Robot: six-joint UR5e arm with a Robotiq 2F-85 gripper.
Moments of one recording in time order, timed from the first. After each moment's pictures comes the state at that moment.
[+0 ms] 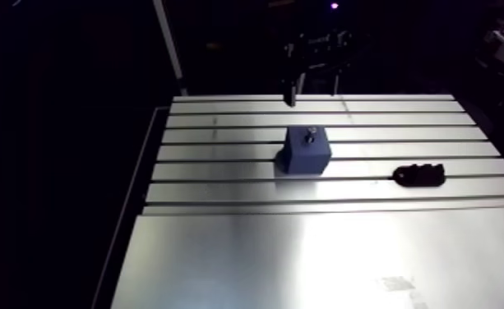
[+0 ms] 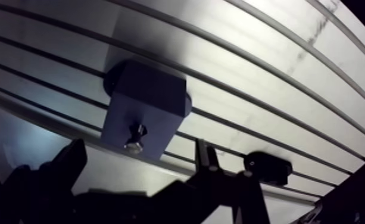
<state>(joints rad) -0.04 -1.11 1.51 -1.64 -1.68 -2.04</state>
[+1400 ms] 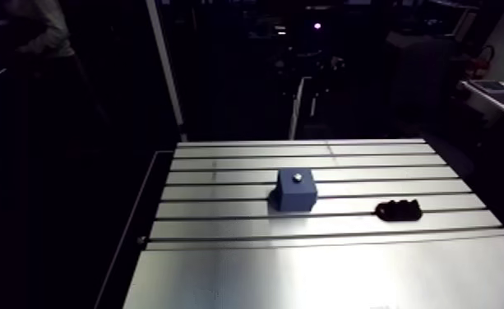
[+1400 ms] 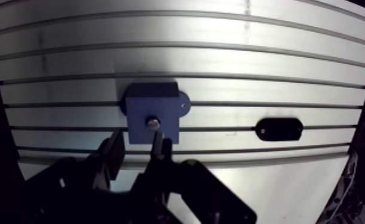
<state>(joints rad) -0.06 -1.31 1.59 -1.78 -1.63 -1.66</state>
